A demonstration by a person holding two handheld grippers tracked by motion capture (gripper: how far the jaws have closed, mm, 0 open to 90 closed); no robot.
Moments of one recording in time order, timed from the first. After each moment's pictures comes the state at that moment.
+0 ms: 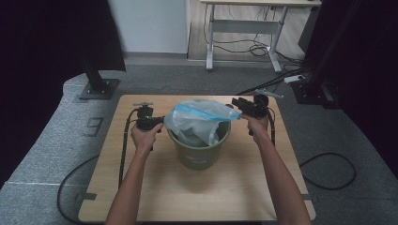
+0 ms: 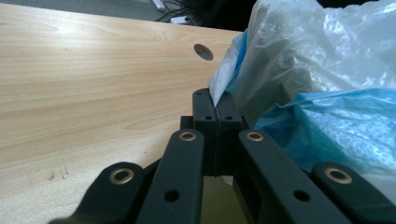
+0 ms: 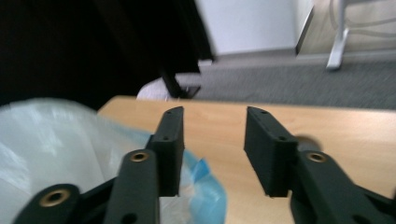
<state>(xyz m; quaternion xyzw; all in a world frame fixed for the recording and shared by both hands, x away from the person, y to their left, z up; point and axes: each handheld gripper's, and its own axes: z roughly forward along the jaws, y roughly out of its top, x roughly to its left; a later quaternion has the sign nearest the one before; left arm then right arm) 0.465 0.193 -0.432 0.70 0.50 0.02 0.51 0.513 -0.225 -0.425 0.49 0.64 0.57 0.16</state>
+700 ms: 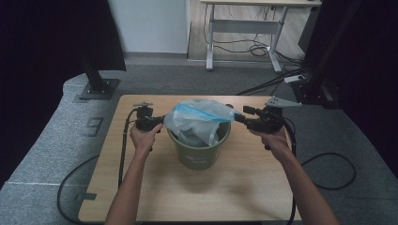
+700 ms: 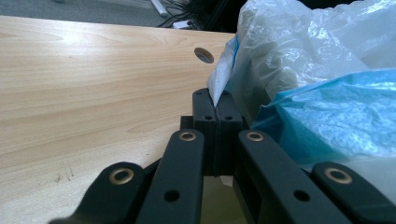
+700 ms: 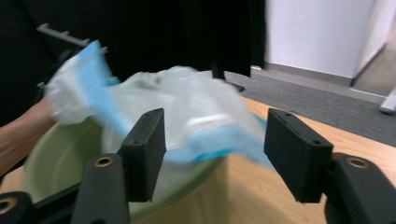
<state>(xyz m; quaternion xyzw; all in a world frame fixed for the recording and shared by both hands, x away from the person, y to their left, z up) 0.458 0.192 -0.427 0.71 0.49 0.04 0.51 0.410 -0.232 -0.363 0.34 0.72 0.58 0.15</state>
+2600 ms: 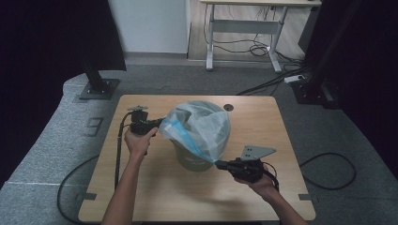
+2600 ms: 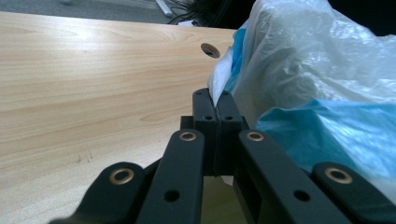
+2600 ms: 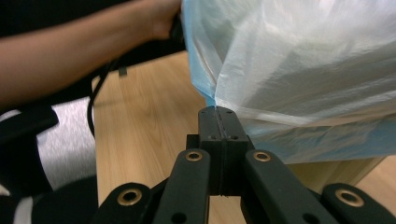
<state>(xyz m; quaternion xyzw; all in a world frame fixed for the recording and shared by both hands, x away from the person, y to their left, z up) 0.444 0.207 -0.430 0.71 0.49 0.05 0.50 0.309 -0.177 -0.437 0.20 0.80 0.55 0.07</state>
